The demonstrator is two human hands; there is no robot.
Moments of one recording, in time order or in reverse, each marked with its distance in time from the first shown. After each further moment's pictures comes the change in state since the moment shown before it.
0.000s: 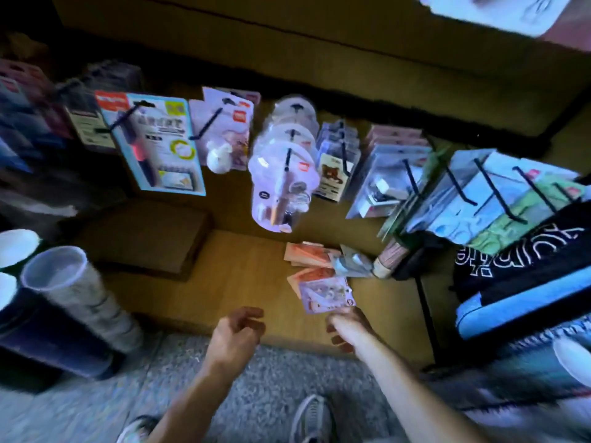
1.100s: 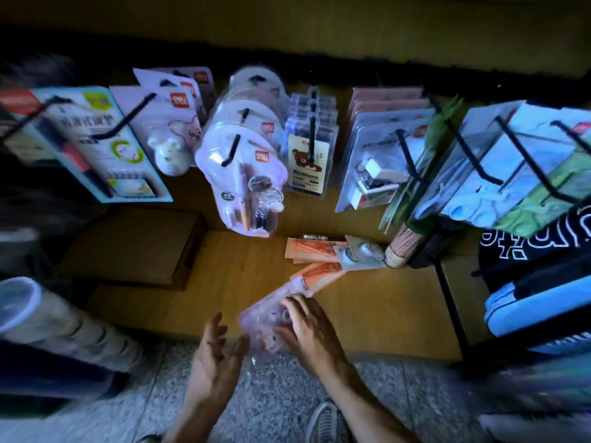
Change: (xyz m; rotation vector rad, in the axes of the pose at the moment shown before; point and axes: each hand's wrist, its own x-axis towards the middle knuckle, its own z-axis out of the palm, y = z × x) left_hand 0.035 -0.040 0.017 0.085 0.185 0.077; right_hand 0.038 0.016 0.069 -0.461 0.230 -1.117
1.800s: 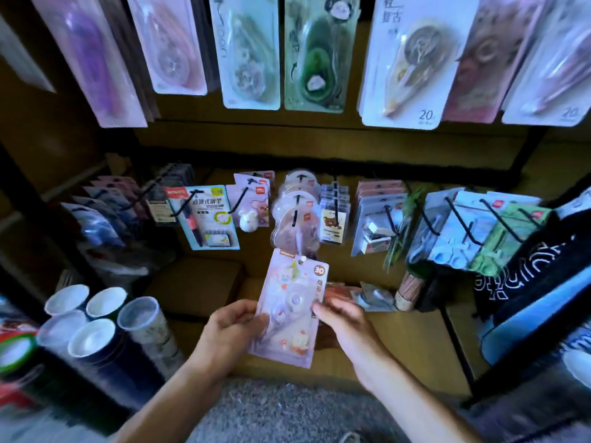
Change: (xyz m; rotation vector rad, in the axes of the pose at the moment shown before) left_hand -0.092 0.135 -0.110 -0.315 -0.240 0.147; right_hand -0.002 -0.152 -0.169 1.069 0.080 0.488
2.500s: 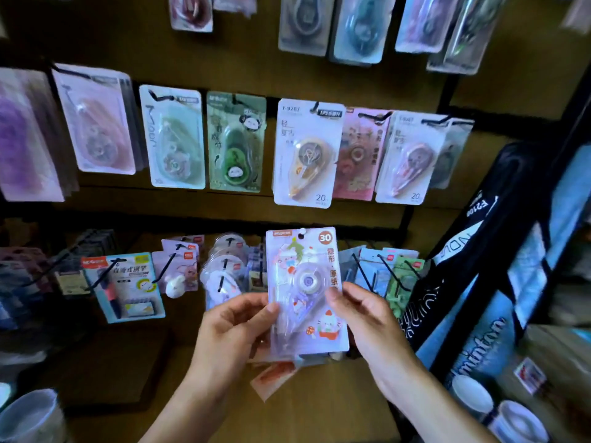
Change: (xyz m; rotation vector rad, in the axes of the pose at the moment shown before) left_hand -0.041 0.104 0.102 -0.173 -0.195 0.301; right_hand -0.069 -0.142 -0.078 0.004 0.150 -0.290
